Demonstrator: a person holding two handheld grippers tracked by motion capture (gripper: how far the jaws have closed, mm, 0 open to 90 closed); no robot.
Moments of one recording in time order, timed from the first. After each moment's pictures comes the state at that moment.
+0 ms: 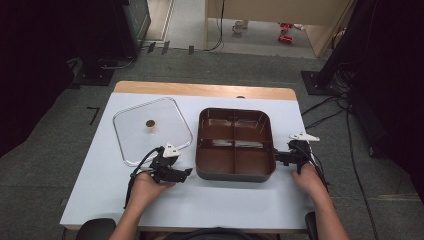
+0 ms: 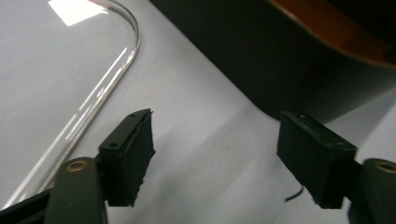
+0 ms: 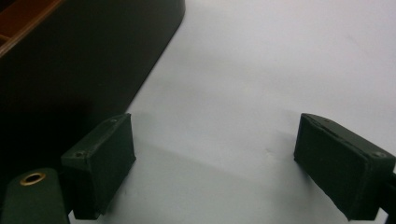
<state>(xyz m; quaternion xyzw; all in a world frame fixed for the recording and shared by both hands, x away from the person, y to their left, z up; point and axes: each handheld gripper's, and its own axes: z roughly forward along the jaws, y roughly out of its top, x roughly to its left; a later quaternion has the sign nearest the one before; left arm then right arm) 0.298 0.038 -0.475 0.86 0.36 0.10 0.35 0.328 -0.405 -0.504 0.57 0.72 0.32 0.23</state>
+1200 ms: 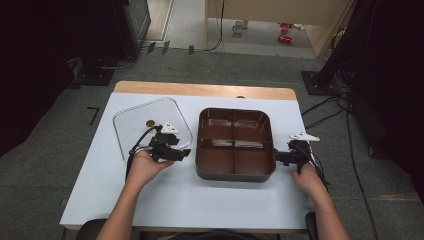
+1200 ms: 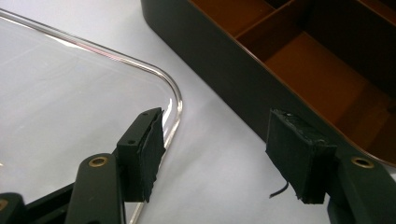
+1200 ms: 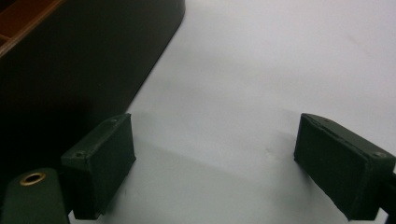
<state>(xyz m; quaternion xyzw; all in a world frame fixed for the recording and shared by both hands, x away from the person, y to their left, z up) 0.351 0.043 -0.440 0.86 0.35 0.08 0.35 0.328 -0.406 -0.504 0.57 0.72 0.32 0.23</state>
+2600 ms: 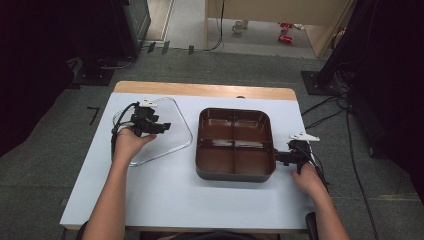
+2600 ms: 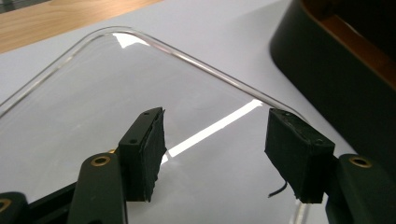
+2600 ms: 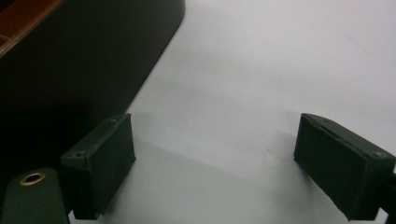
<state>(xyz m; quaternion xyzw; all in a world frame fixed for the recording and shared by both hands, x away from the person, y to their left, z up) 0.426 0.105 -0.433 0.82 0.43 0.13 0.36 0.328 -0.406 -0.504 0.57 0.72 0.32 0.23</state>
